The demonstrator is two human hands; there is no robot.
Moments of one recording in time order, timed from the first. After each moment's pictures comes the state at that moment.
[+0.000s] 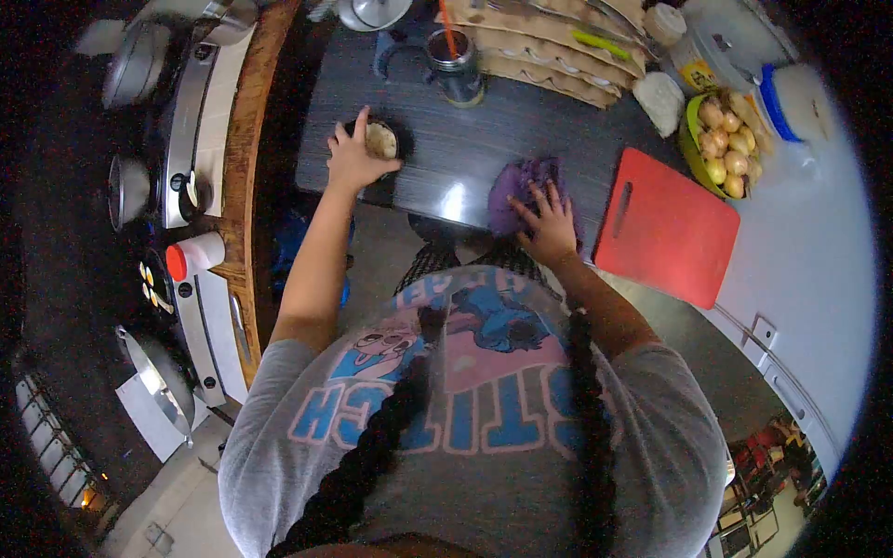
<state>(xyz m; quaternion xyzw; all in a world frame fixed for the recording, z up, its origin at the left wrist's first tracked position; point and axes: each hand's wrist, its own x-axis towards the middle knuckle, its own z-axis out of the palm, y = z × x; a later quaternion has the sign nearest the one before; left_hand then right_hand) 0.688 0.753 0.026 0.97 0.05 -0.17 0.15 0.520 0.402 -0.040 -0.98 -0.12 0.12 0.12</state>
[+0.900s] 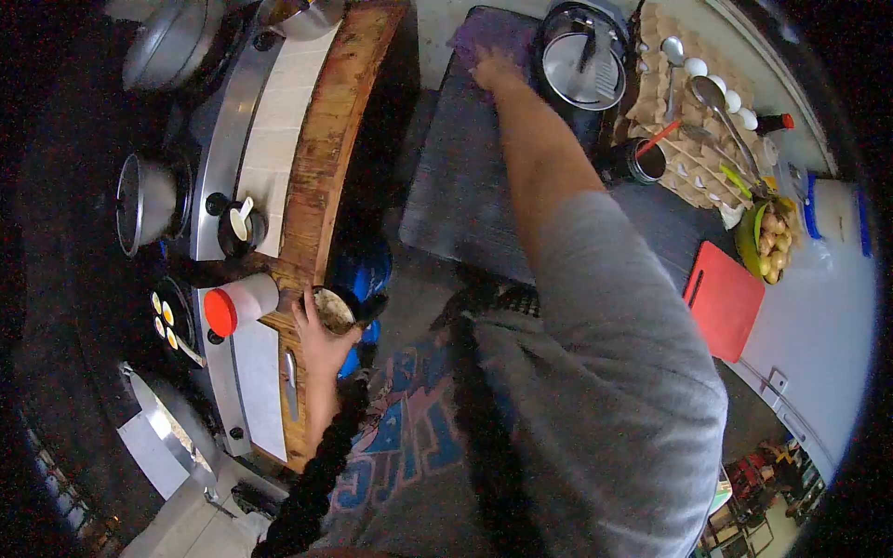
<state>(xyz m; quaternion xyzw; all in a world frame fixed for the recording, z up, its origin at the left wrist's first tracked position) 0.617 1.236 0.047 0.94 0.22 -0.10 0.22 1.103 0.895 -0.140 -0.99 -0.01 0.07 0.09</state>
